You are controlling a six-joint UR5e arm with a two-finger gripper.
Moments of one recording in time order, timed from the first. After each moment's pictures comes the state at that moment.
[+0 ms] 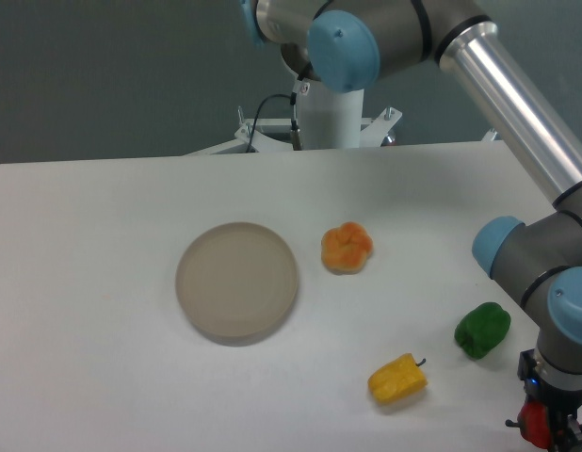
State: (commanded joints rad) arm 2.60 -2.60 -0.63 -1.19 1.55 1.78
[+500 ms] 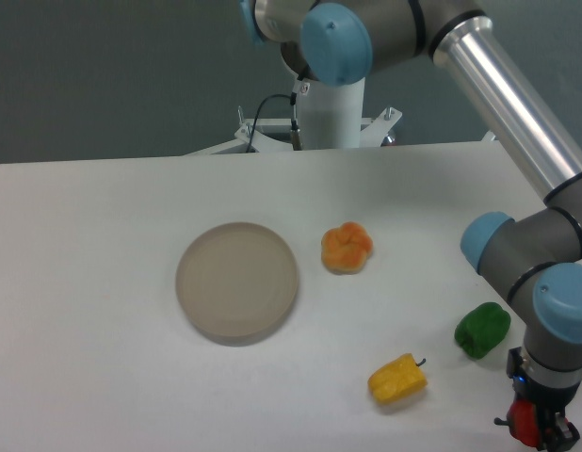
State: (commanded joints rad) arm 2.58 -2.51 -0.73 -1.19 1.55 1.76
